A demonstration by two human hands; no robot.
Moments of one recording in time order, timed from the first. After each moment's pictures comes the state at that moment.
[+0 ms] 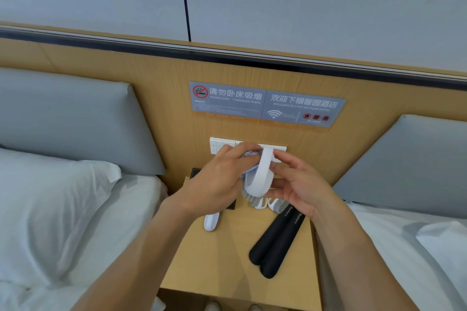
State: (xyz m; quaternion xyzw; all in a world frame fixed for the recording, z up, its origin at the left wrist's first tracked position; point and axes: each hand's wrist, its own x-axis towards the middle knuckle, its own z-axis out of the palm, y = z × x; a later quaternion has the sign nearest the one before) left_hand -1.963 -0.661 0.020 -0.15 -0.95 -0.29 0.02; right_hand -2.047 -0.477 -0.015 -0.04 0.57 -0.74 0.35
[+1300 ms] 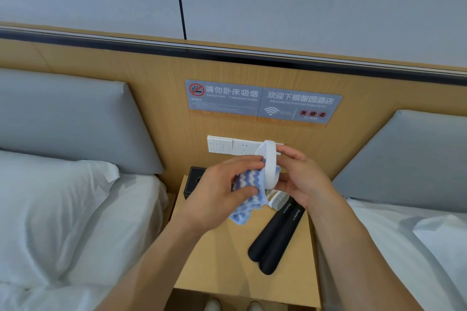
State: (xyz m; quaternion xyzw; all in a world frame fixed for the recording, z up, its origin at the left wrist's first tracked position) left_hand -1.946 -0.644 -0.002 -0.03 -0.85 -0.52 0.05; right_hand -2.054 -0.480 -0.014 0.04 0.63 -0.72 0.28
